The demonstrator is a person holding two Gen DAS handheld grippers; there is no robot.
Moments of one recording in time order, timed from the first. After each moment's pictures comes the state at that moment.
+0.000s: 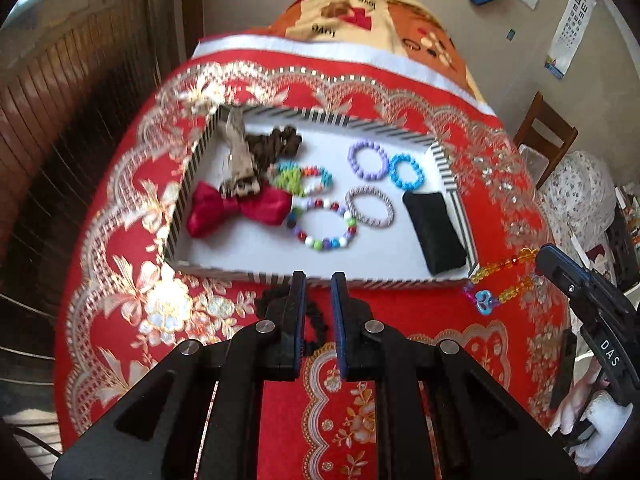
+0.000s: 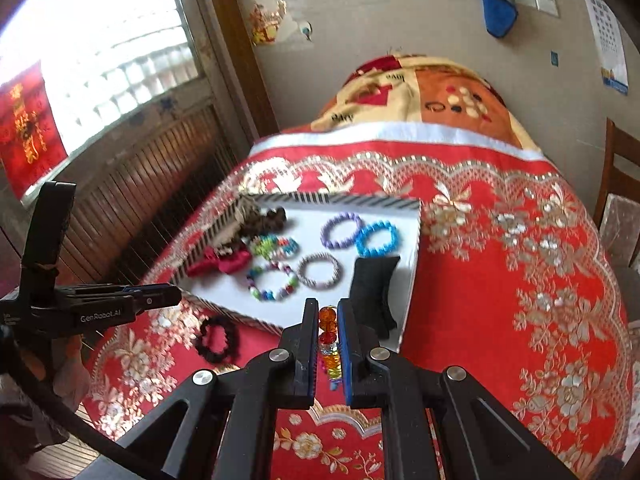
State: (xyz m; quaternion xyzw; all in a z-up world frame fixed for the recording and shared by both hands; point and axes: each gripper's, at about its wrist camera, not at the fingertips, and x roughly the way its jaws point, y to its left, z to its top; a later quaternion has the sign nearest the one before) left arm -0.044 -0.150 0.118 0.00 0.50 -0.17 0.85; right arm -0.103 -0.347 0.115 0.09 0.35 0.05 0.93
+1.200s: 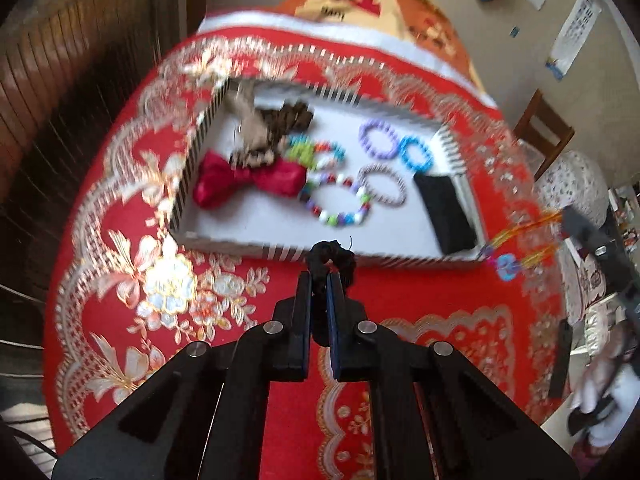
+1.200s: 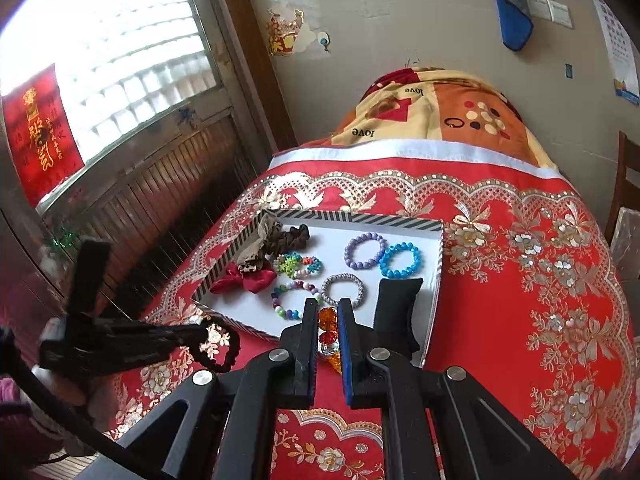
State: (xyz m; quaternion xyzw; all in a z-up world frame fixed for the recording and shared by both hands) left arm -0.049 -0.126 0.102 -0.01 0.52 -0.19 0.83; right arm -0.096 -0.335 0.131 0.09 0.34 0.08 0.93
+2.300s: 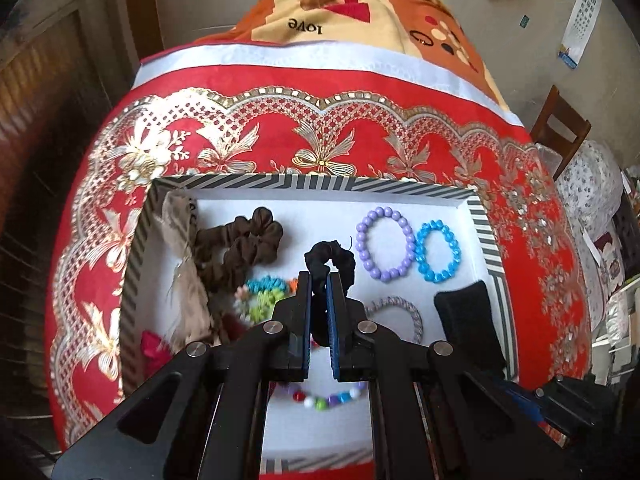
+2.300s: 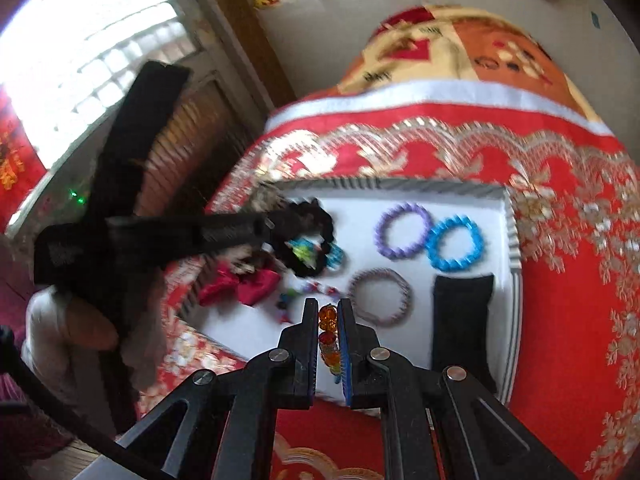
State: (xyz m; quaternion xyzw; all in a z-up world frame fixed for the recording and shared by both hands) left arm 0.104 -0.205 0.075 0.04 0.52 -0.20 0.83; right arm 0.002 -0.325 0.057 0.15 0.43 0.08 0.89
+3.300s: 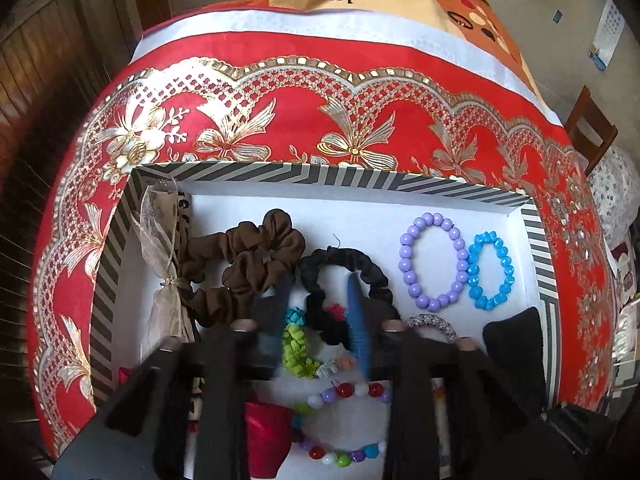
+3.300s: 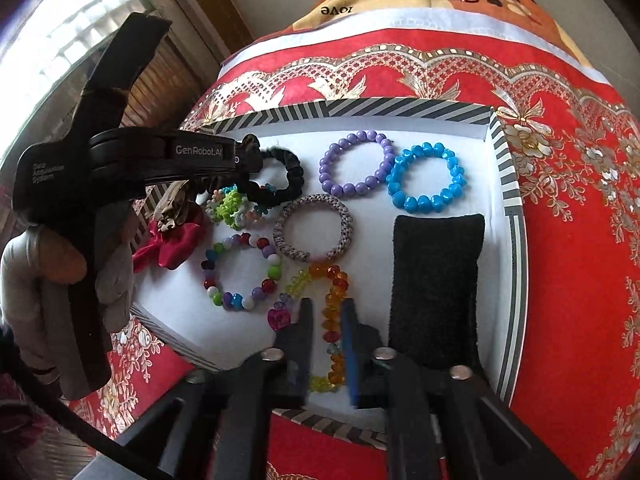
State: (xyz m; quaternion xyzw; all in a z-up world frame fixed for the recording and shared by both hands) left arm 0.138 -0.212 0.033 0.04 0.53 -0.16 0.83; right arm 0.023 -0.328 0.012 0.13 0.49 0.07 0.86
